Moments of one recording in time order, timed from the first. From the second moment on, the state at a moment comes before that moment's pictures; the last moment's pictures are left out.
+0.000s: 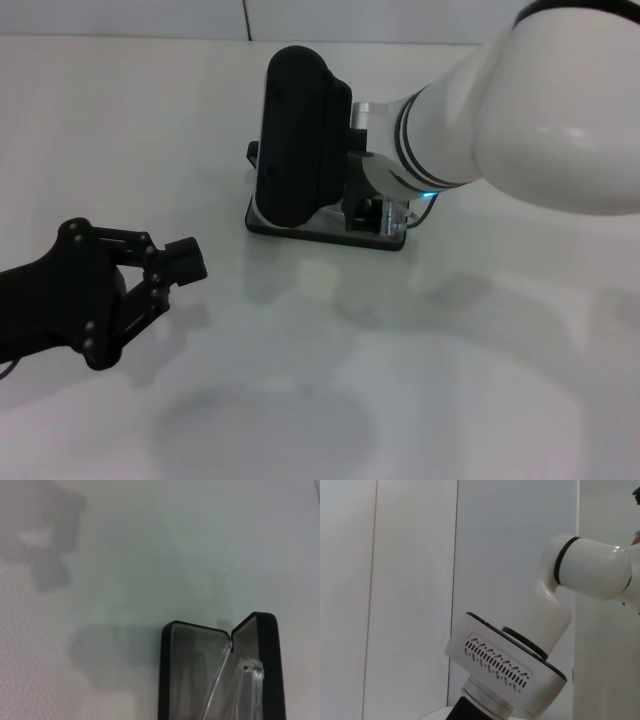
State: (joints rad) left arm -0.12 -1.97 1.18 0.82 1.27 1.79 -1.13; right arm 0.96 2.03 -2.20 -1.34 -2.76 -1.13 2.81
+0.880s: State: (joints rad) left arm -0.09 -1.99 1.11 0.82 1.34 1.79 -1.12; right arm 0.97 2.03 -2.18 -1.29 -2.76 -1.14 2.81
